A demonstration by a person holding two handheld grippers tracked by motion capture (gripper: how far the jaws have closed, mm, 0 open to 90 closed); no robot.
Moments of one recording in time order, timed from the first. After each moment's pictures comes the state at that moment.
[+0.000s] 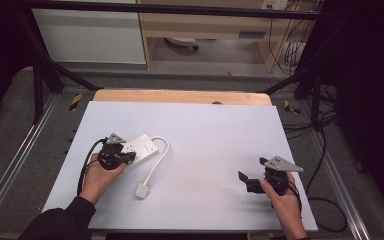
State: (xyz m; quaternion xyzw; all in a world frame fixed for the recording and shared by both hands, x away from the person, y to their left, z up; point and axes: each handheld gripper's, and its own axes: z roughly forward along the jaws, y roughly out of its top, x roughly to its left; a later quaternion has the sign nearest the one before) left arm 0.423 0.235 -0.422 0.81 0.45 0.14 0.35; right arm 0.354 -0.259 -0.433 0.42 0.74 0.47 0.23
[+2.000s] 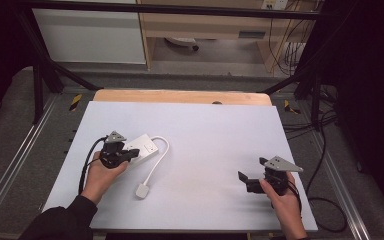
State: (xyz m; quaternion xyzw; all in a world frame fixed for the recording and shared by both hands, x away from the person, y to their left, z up) left arm 0.425 0.230 -0.417 0.79 0.44 0.14 0.40; right arm 0.353 -0.259 -0.433 0.42 0.74 0.47 0.23
